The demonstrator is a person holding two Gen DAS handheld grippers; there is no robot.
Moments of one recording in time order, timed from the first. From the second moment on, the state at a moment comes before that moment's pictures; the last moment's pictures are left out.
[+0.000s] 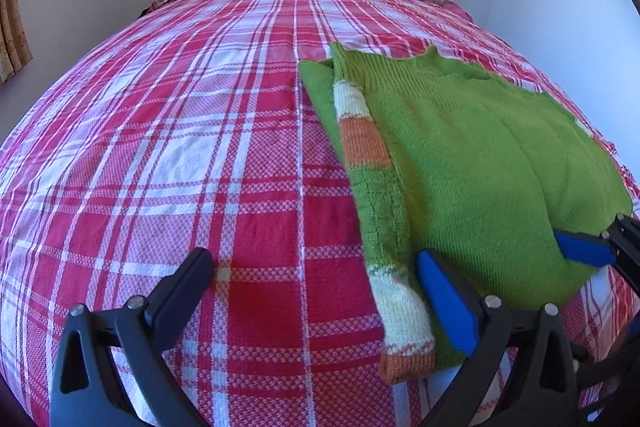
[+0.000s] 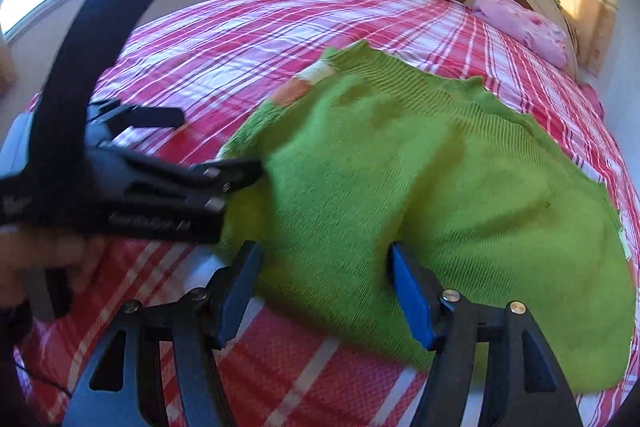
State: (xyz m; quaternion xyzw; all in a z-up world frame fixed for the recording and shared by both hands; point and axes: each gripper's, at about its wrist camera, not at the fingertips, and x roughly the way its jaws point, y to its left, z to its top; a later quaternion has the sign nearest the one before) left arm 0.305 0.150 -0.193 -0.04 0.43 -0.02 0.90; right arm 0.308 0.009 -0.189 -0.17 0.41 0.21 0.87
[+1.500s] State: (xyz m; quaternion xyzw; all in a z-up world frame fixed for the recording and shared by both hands) left arm 0.432 0.184 -0.184 -0.22 0.40 -0.16 0.88; right arm 0.289 0.080 -0.213 -0.33 0.32 0.17 0.87
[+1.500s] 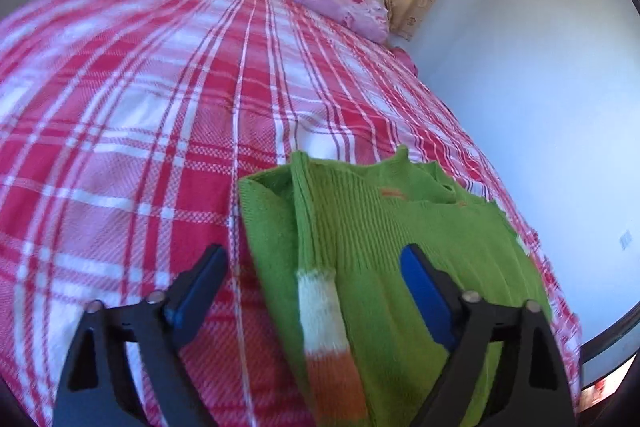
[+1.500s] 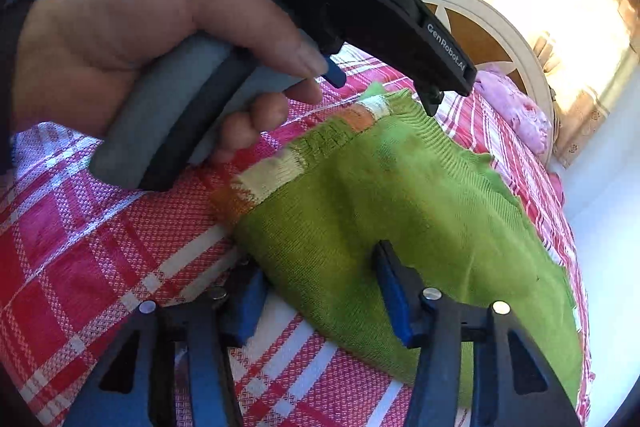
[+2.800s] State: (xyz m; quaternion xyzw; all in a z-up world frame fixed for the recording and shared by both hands) left arm 0.435 0.196 -0.186 -0.32 0.36 -0.21 0.85; right arm 0.300 0.012 -0.175 -0.10 0.31 0.27 0.91
